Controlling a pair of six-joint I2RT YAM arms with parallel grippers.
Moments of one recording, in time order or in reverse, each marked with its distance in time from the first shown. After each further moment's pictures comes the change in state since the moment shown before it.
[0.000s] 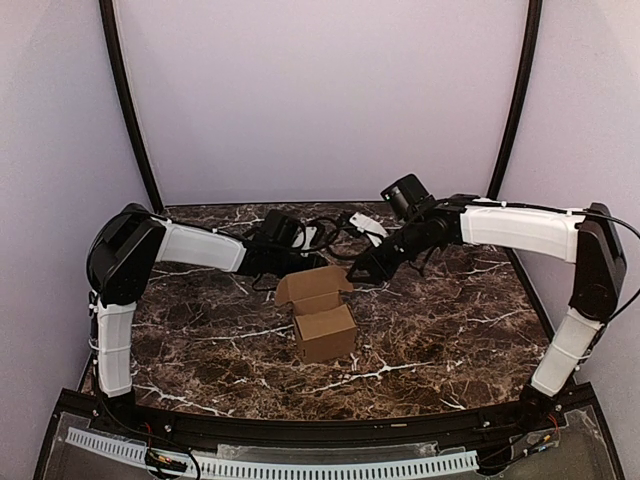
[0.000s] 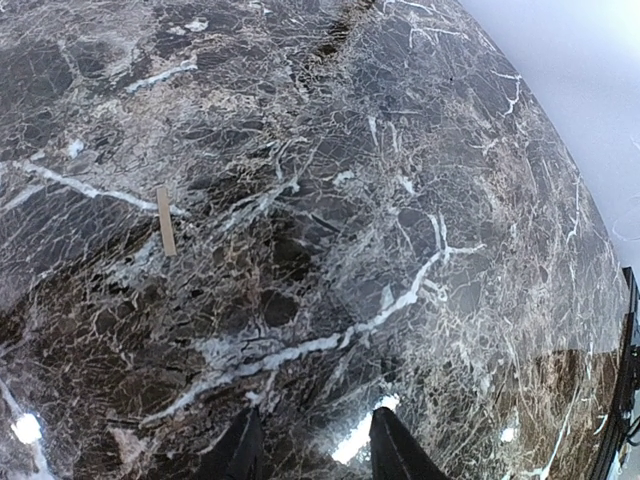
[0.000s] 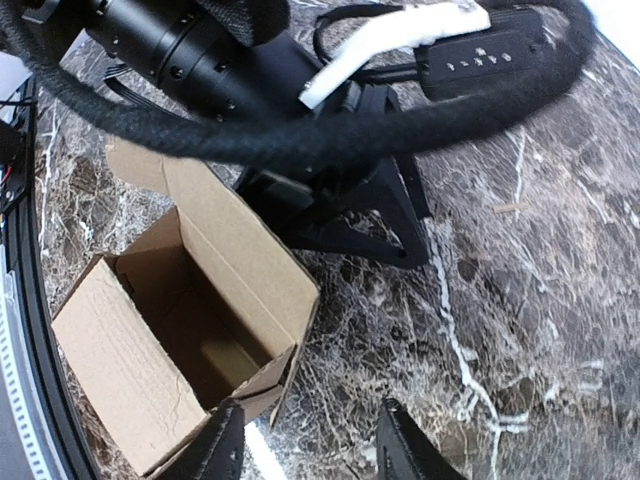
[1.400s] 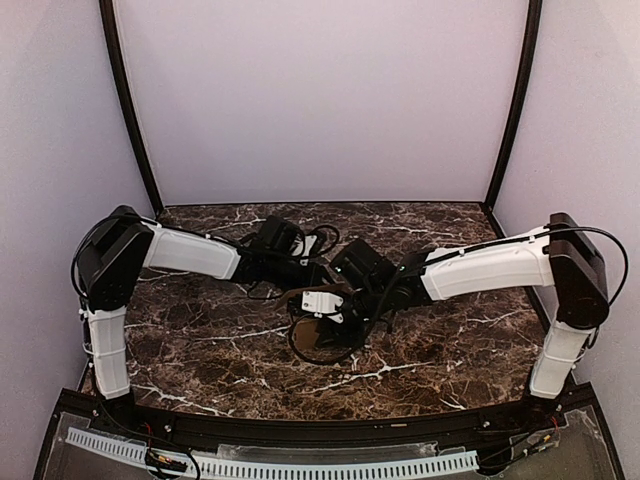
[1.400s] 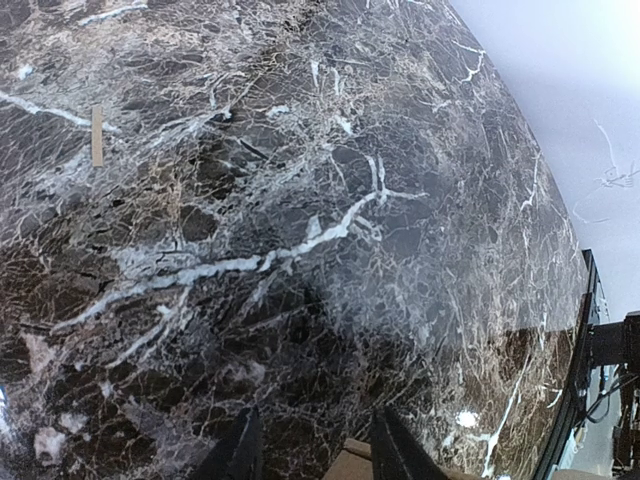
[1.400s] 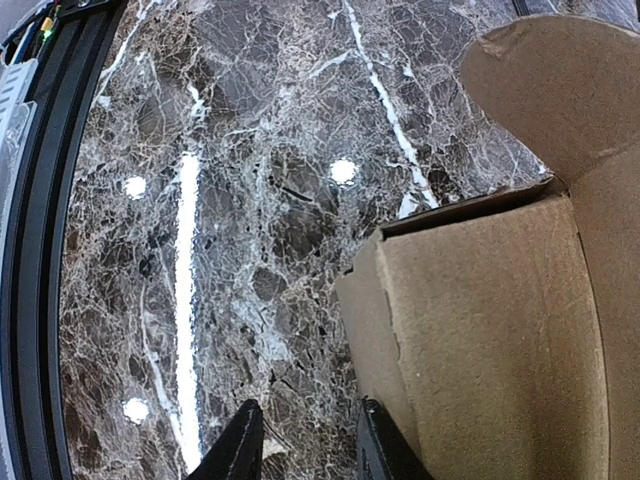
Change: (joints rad) left arm -0.045 -0.082 -0.095 -0.009 0.069 -0.095; right arm 0.315 0.084 -0.138 0.172 0.106 -0.253
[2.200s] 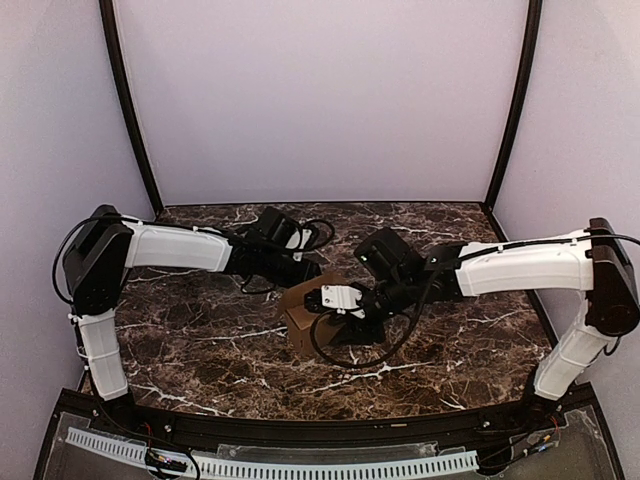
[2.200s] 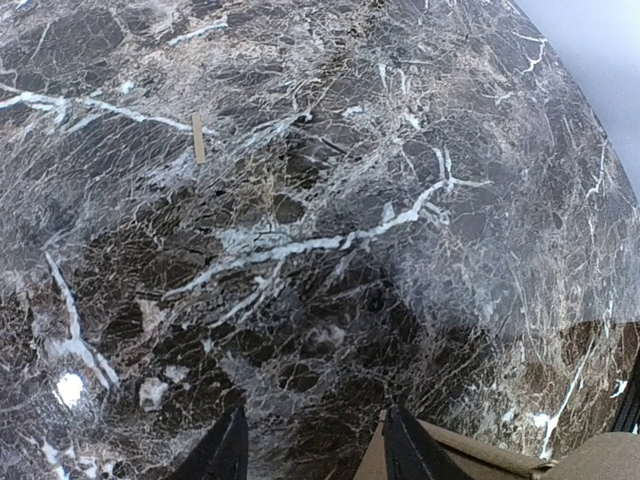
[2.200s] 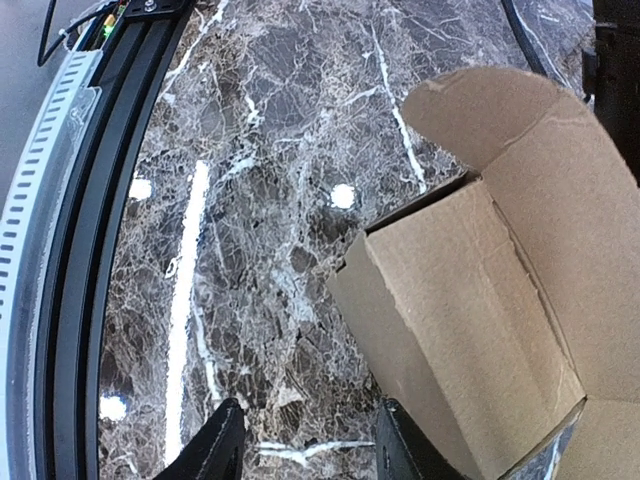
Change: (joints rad) left arm -0.011 -0.087 0.024 -0.188 -0.203 0.113; right arm -0.020 -0.178 -0.086 -0.033 -0.077 -0.106
